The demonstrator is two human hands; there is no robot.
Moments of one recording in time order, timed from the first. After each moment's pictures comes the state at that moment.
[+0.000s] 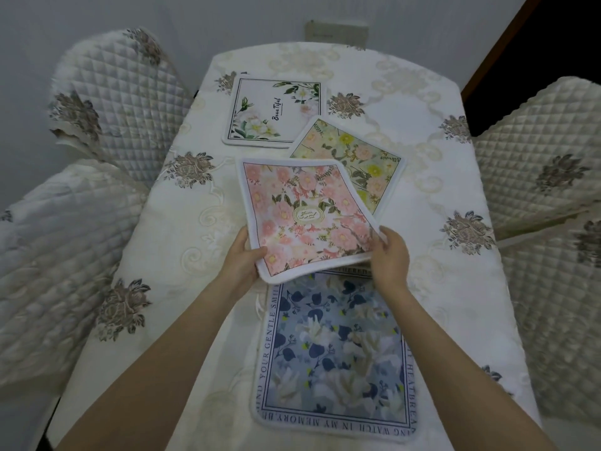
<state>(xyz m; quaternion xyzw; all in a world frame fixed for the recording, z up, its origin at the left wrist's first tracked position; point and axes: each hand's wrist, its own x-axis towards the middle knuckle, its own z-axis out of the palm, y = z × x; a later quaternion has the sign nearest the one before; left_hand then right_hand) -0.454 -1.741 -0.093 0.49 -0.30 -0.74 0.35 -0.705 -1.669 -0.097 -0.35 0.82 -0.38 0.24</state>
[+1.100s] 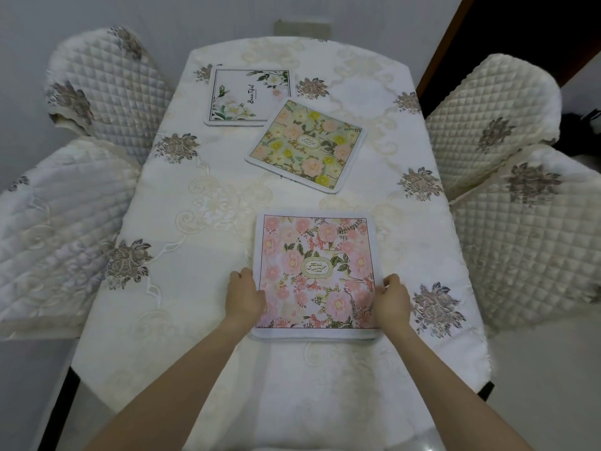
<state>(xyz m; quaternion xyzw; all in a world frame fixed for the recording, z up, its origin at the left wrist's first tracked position) -0.436 -1.562 -0.106 0.67 -0.66 -0.35 0.03 -0.689 -1.454 -0.111 -0.28 0.91 -0.21 0.24</state>
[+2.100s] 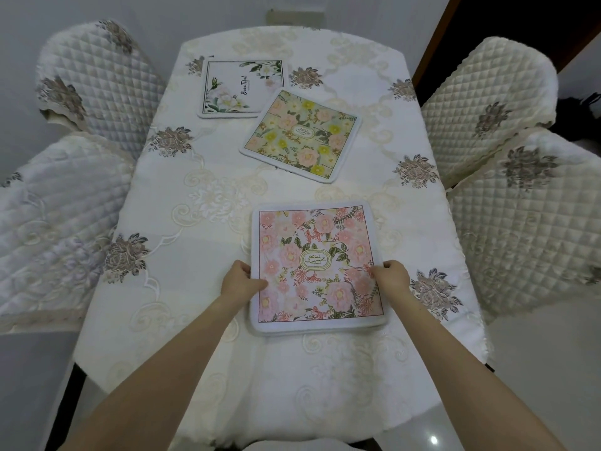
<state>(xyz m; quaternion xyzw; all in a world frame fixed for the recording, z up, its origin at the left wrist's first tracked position) -0.427 -1.573 -0.110 0.67 -0.53 -0.51 0.08 -0.713 -1.471 -0.107 -0.21 0.88 -0.24 0.35</state>
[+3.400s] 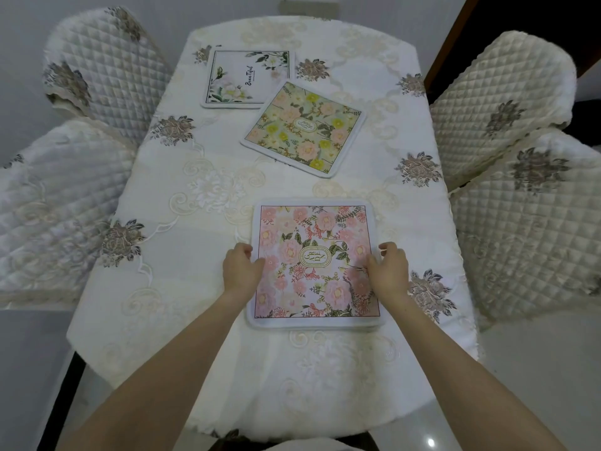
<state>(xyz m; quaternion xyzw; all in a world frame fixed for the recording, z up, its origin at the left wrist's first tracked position) -0.464 -1.559 -0.103 0.70 -0.59 -0.38 0.17 -0.722 -1.466 -0.098 -0.35 0.88 -0.23 0.23</state>
